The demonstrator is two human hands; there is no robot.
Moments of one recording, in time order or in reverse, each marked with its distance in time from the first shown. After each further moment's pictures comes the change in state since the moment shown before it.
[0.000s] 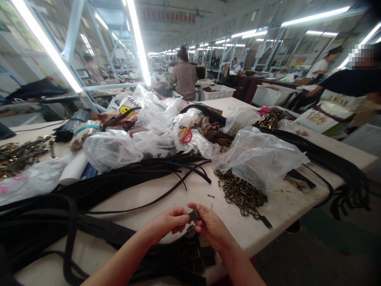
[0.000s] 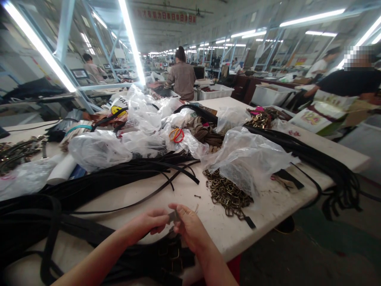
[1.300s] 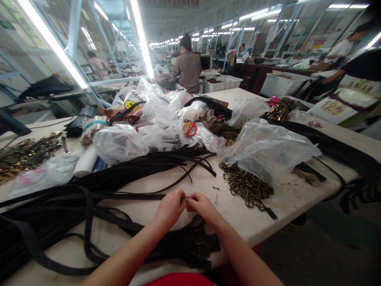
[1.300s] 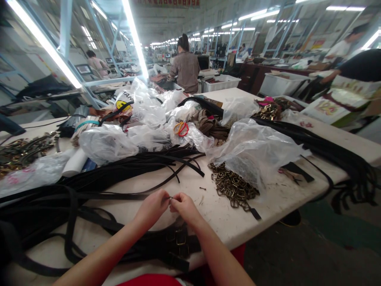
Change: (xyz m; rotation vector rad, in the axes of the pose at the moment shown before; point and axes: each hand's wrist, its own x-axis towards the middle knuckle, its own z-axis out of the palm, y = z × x) left_hand 0.009 -0.023 -0.010 1.041 0.636 0.223; right_hand 0.036 0.017 0.005 -0.480 0.076 -0.024
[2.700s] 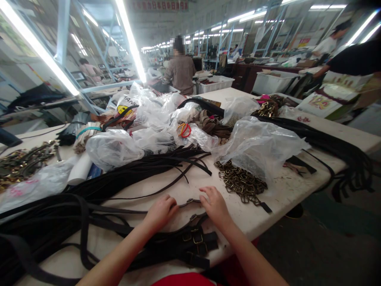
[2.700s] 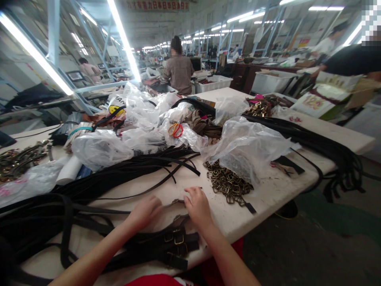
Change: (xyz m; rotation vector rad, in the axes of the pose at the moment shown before) left_hand -0.008 -0.027 -0.003 0.119 -0.190 0.122; right_hand -0.018 -0.005 -0.044 -0.898 0.400 -0.522
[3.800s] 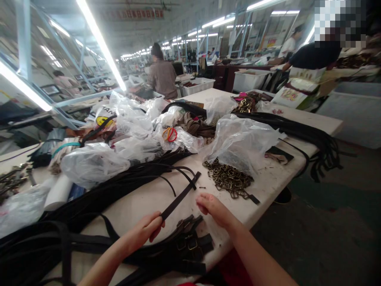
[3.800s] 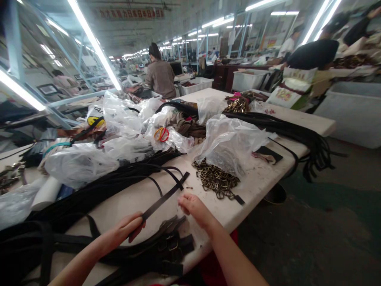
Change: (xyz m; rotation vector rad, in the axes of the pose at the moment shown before) left_hand -0.014 0.012 -0.050 -0.623 -0.409 -0.140; right_hand 0.000 0.007 -0.021 1.020 -0.335 0.427
